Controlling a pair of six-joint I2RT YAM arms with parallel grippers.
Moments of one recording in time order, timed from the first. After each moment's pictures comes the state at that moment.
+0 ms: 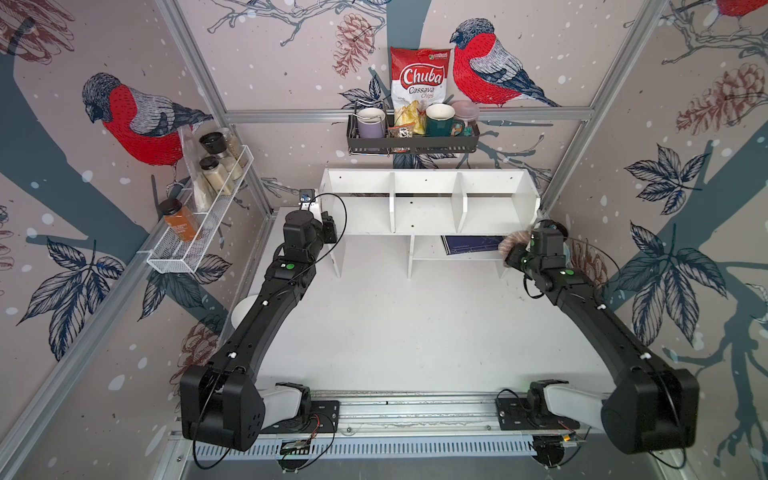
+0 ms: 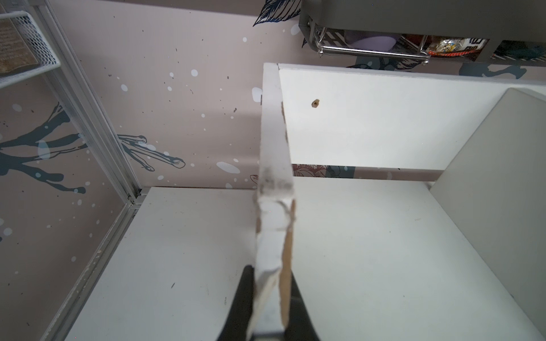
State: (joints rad) left arm -0.18 1.28 1.07 -0.04 -0.09 -0.10; right arm 0.11 1.26 0.89 -0.36 0.09 0.49
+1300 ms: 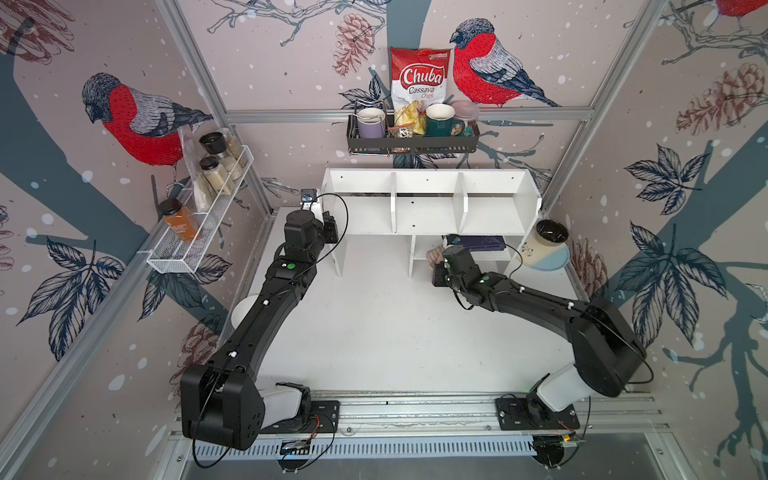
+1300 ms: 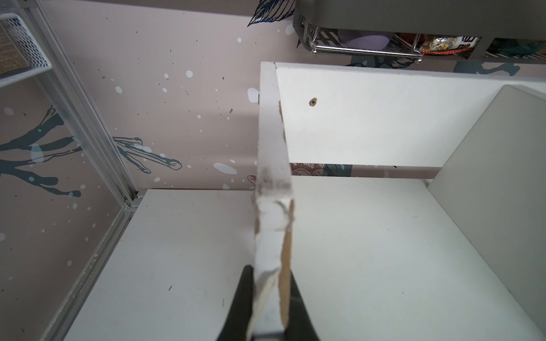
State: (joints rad) left arm -0.20 1.28 1.07 -0.04 -0.09 -0.10; right arm 0.74 1.62 1.00 -0.10 0.24 0.48
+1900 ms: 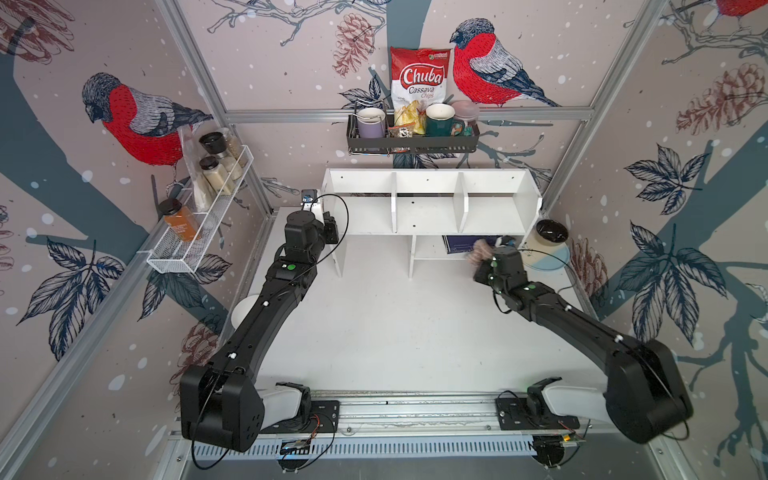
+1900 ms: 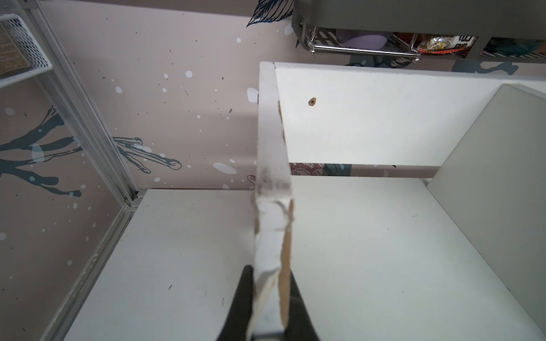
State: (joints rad) left arm -0.20 1.27 1.06 -0.04 -0.09 -0.10; right arm 0.31 1.19 0.72 -0.14 0.19 0.52
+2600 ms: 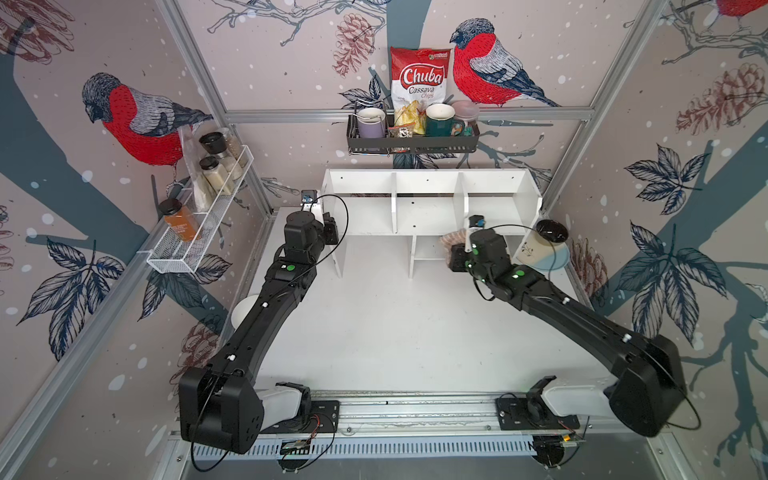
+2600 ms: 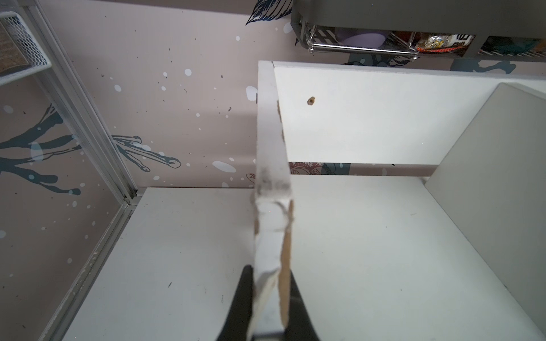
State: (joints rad) left arm -0.20 1.26 1.06 -0.05 -0.09 -0.10; right arm 0.73 1.40 1.10 -0.26 0.21 0.41
